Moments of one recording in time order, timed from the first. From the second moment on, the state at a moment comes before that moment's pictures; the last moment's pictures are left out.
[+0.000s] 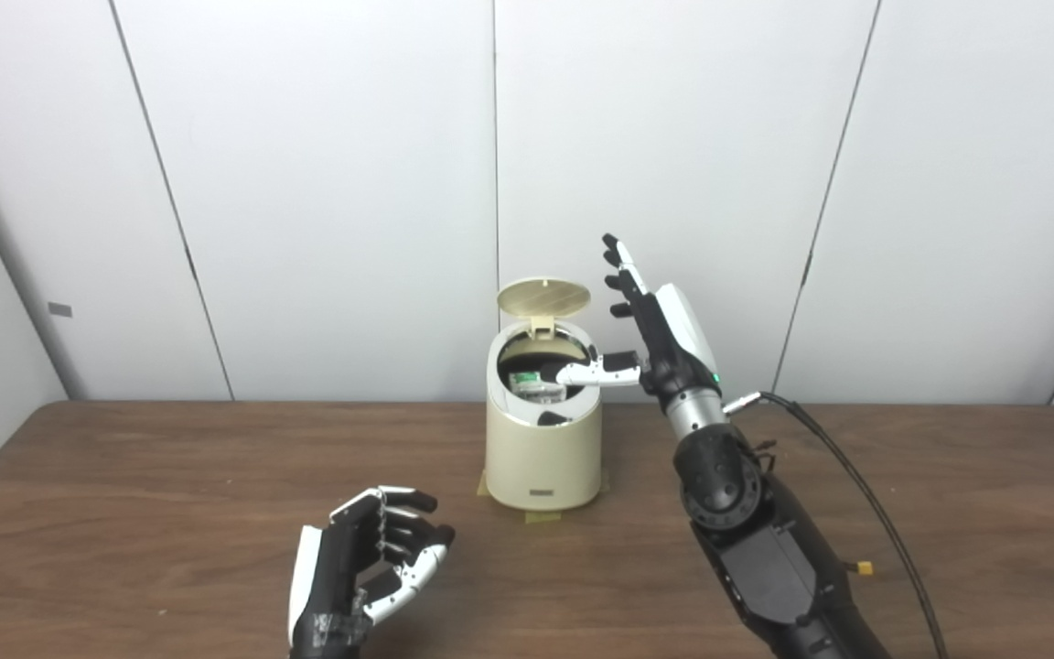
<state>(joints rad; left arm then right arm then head) -0.05 -0.03 -0.05 -0.14 0.23 0.05 0.14 -0.74 -0.08 0.17 0.43 -0.43 0.01 -0.20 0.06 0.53</state>
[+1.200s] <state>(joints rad) -0.08 0.04 -0.04 -0.11 0.19 0.04 0.06 -0.16 -0.06 -0.03 -0.05 0.08 -0.09 0.02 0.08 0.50</state>
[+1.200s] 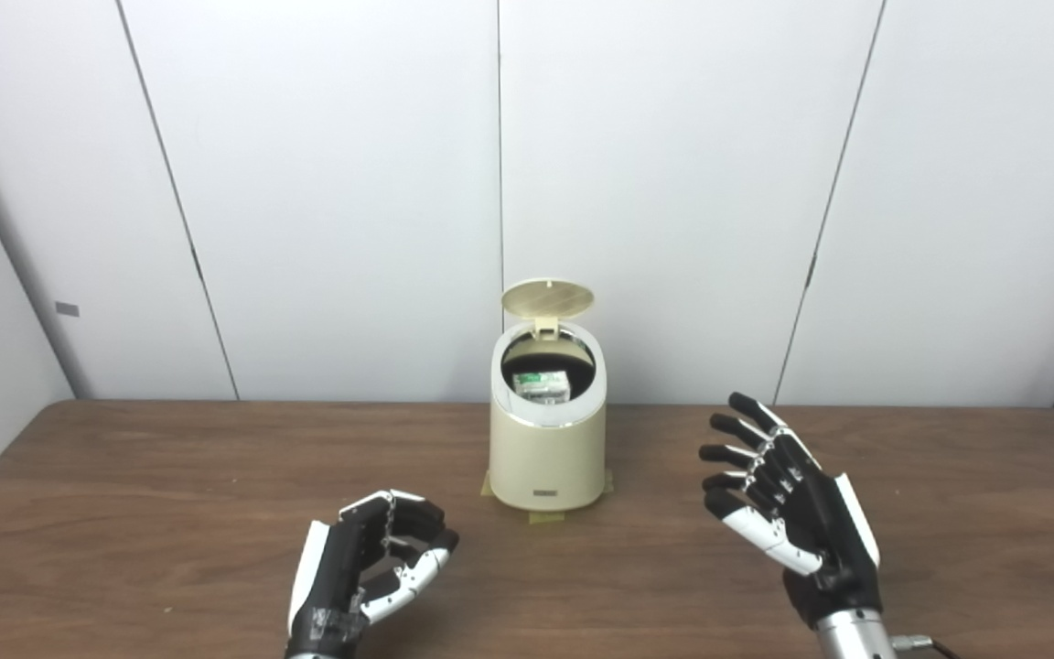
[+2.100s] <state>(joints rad) -0.70 0.22 -0.17 0.10 0.42 0.22 -0.10 -0.14 -0.07 -0.03 -0.06 0.06 -0.11 0.04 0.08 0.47</state>
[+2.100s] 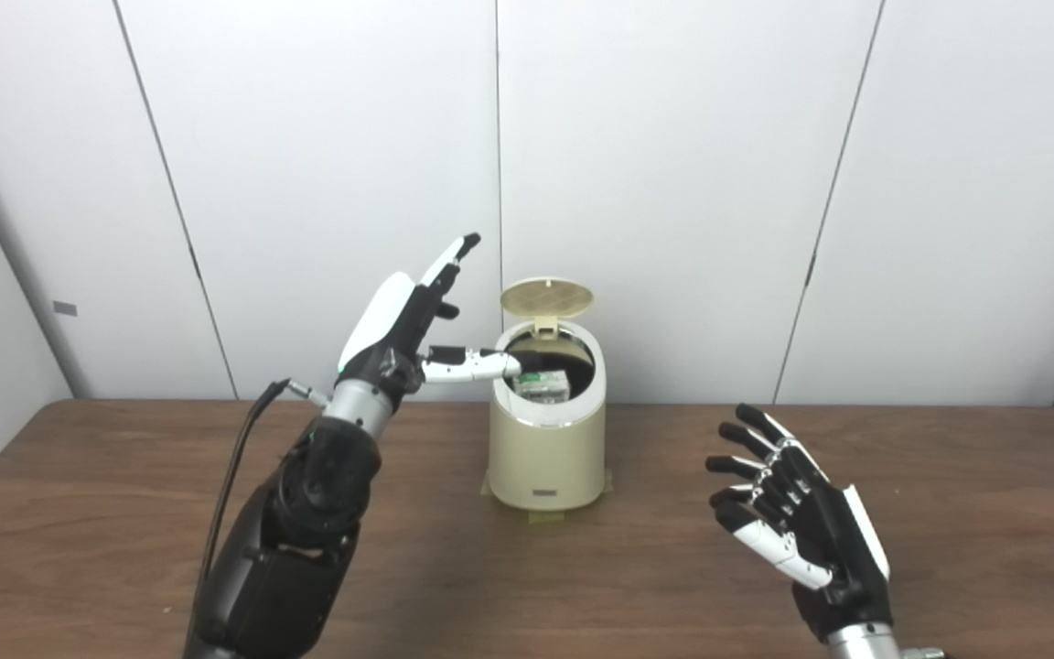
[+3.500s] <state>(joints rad) -0.78 0.31 -0.31 0.19 0.47 0.10 -0.32 -0.13 -0.03 -0.01 -0.10 0.01 -0.08 0.03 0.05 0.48</state>
